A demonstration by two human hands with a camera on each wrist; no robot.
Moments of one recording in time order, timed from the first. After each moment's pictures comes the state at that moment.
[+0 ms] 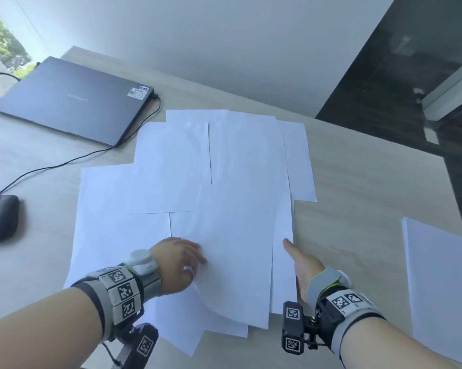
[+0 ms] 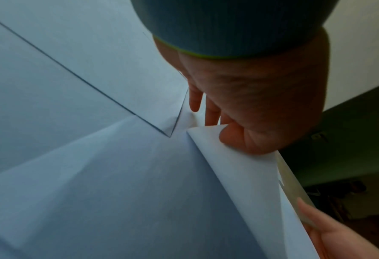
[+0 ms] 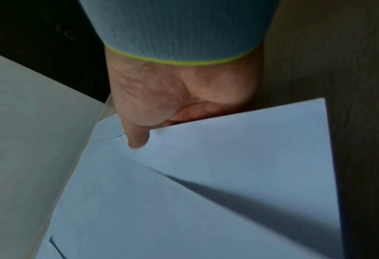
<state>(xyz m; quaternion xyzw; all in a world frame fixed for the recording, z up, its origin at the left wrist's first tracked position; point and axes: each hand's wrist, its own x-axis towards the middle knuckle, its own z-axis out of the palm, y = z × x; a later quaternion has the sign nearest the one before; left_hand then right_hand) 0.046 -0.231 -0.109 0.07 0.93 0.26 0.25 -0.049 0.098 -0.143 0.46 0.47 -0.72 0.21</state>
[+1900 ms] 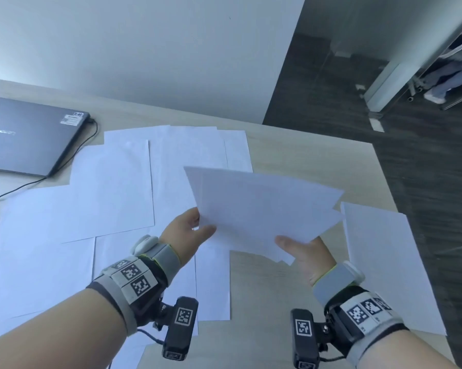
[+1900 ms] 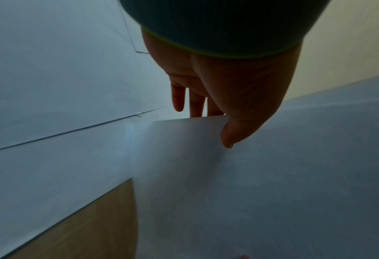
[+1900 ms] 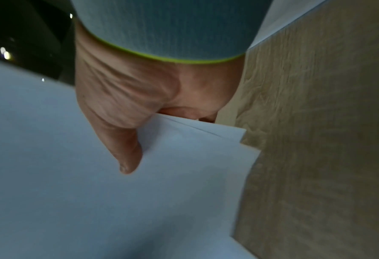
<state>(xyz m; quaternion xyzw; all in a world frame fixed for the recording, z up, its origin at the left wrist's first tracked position) -0.036 -0.089 -0.045 -0.14 0.79 0.59 0.11 -0.053 0.182 -0.037 0.11 0.77 -0.61 0.17</state>
